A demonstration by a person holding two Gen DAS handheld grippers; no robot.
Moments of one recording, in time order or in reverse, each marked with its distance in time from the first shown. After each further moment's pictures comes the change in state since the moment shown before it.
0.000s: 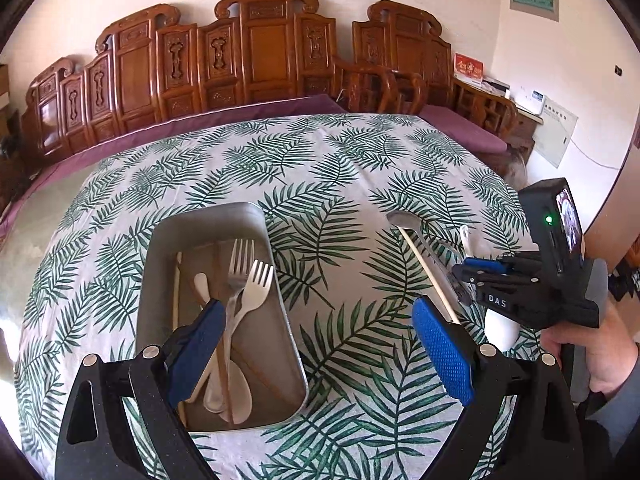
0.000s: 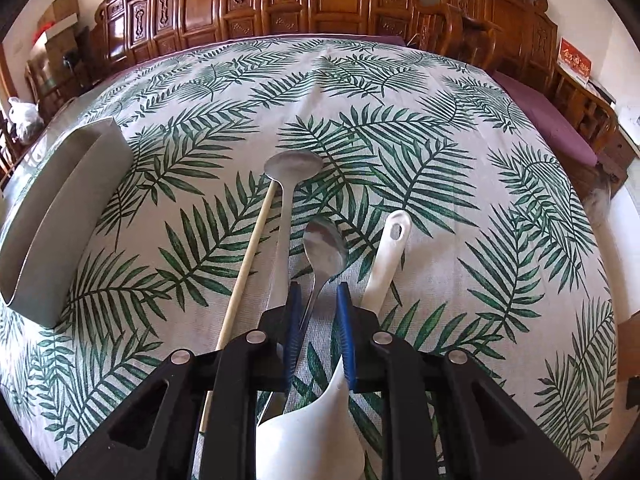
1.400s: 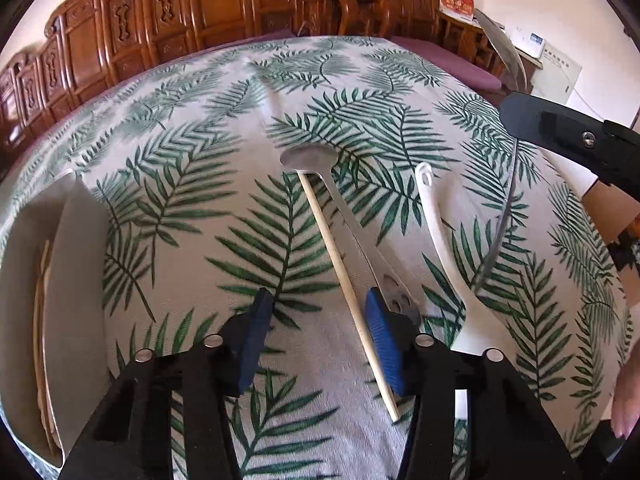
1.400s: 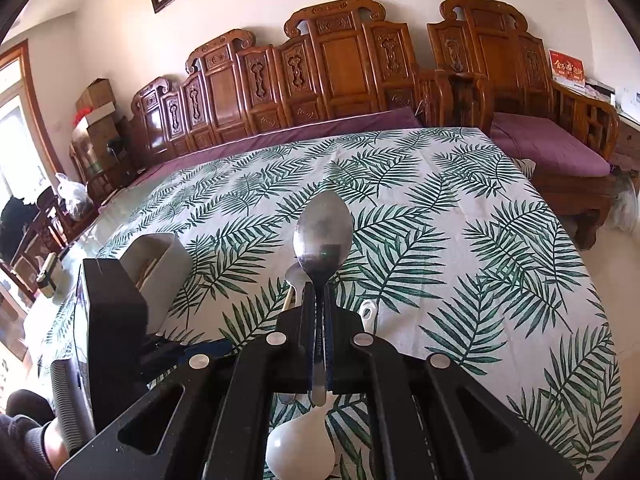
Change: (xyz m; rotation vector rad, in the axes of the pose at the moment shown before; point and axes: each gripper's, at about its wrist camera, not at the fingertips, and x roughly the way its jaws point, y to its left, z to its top) left arm 0.120 -0.112 -0.001 0.052 0.217 -0.021; right arm -0.082 -0.053 0.010 0.103 -0.304 0.209
